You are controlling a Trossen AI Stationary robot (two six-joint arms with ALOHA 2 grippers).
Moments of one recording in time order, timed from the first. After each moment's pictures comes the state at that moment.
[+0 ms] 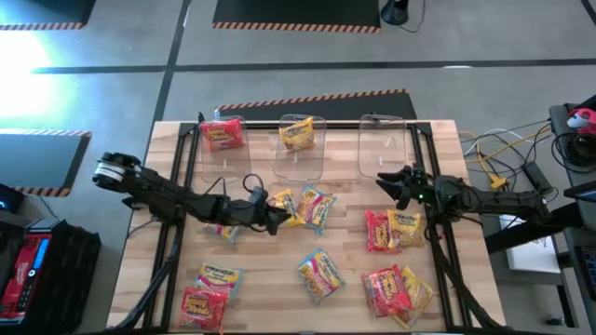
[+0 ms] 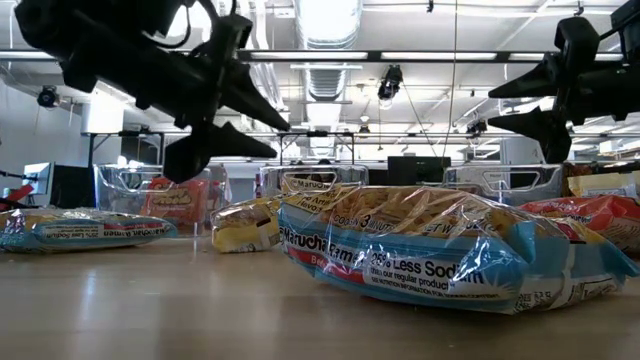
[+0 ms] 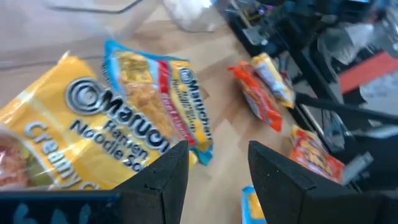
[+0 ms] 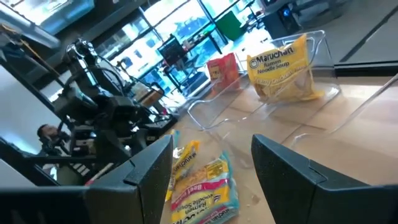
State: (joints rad) left arm -0.21 1.48 0.54 0.51 -0.39 -1.03; right arm -0.08 0.13 0.02 0.05 0.27 0.64
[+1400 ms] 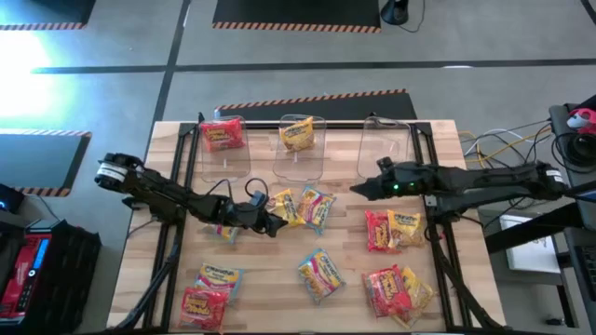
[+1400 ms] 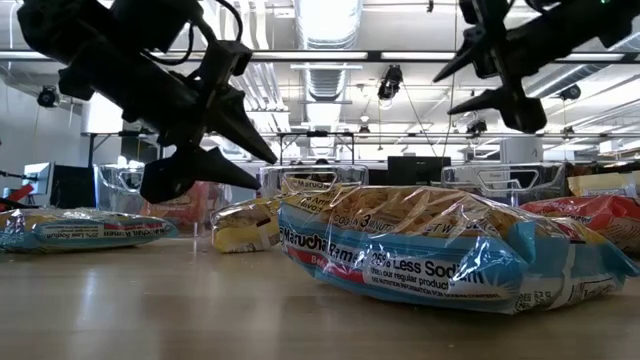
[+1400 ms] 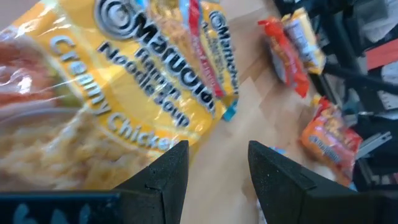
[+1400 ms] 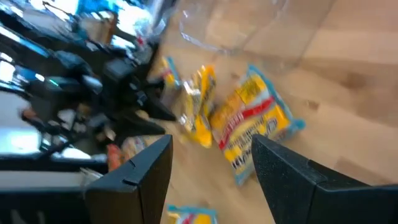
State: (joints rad) left arm -0.20 1.48 0.54 0.36 -0.26 -1.15; right arm -0.05 0.90 0.56 -0.14 0.07 1.14
